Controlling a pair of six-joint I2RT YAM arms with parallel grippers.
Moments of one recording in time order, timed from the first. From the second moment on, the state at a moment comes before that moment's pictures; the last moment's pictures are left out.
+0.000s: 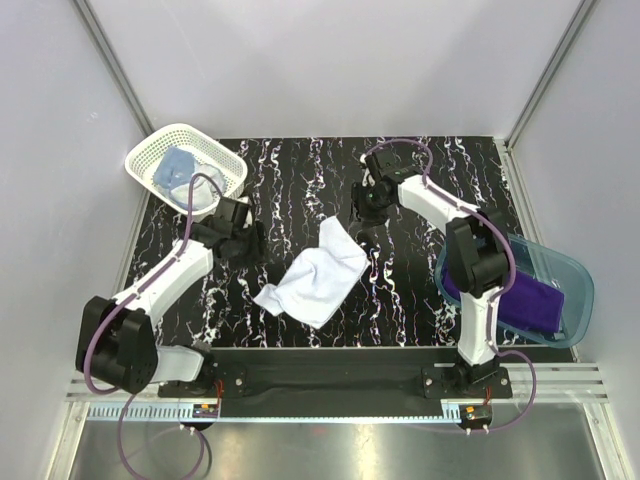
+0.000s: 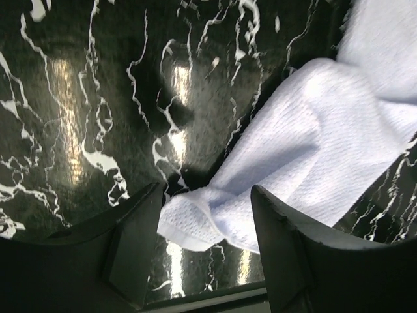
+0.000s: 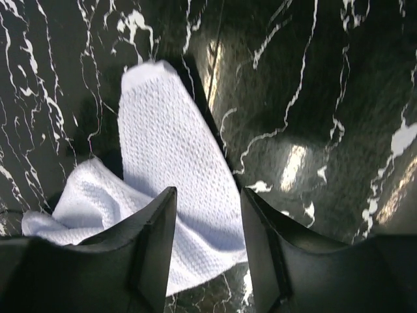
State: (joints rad) left arm -0.35 1.32 0.91 -0.60 0.06 -0.53; right arm 0.43 2.02 1.59 -0.63 -0.23 0.38
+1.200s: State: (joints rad) left arm -0.33 1.25 1.05 -0.58 0.00 -0.65; right arm 0.42 2.29 2.14 -0.53 -0.49 0.28
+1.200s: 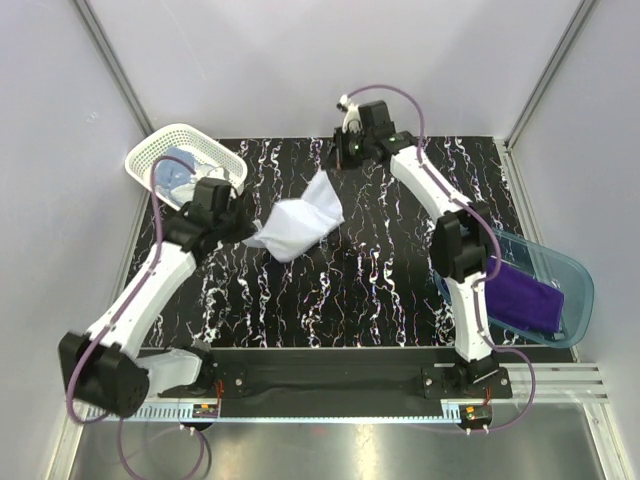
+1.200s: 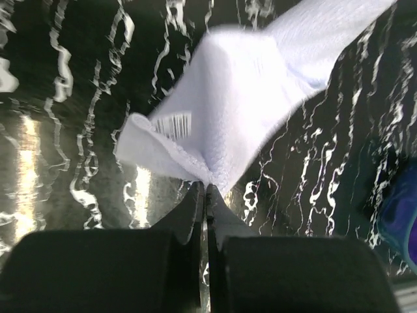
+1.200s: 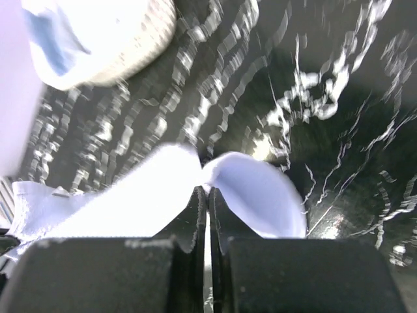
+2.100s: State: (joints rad) left arm -0.41 1.54 1.31 -0.55 -0.02 -0.48; right arm 0.34 1.97 1.45 -0.44 -0.30 0.20
